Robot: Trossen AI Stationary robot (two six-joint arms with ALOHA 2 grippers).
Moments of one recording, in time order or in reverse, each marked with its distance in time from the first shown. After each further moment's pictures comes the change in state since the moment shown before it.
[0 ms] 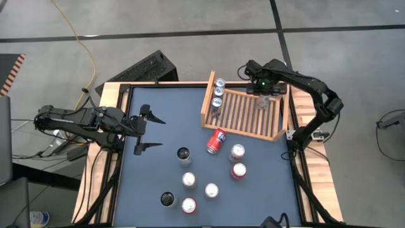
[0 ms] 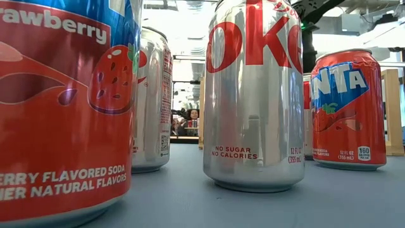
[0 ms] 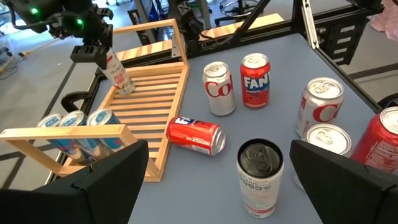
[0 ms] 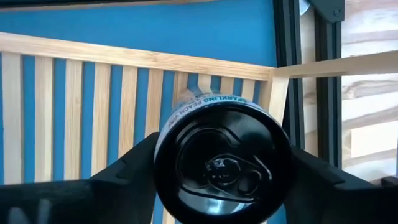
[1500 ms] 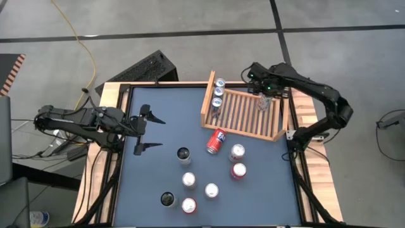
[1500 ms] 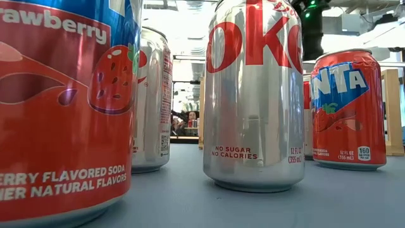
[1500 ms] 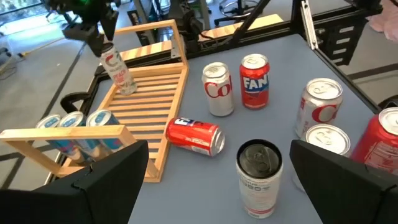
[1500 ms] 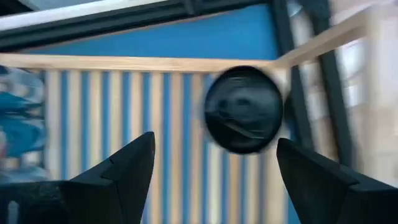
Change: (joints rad) left arm 0.000 0.000 0.000 0.002 0.002 0.000; right arm 0.115 -0.147 0.000 -0.020 0.031 0.196
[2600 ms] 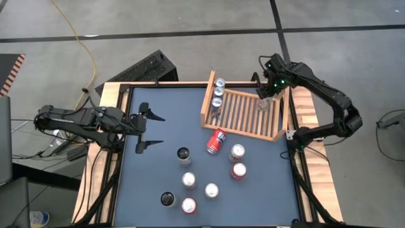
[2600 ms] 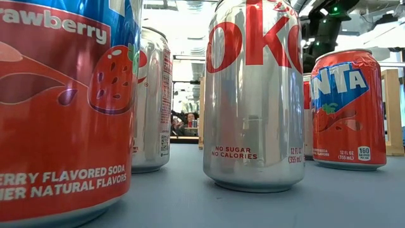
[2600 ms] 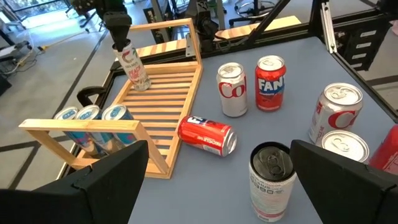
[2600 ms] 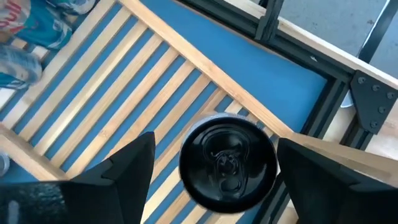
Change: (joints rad) left arm 0.000 0.000 0.000 0.006 -0.061 -0.023; right arm -0.251 -0.154 -0.155 0.246 -0.276 -0.918
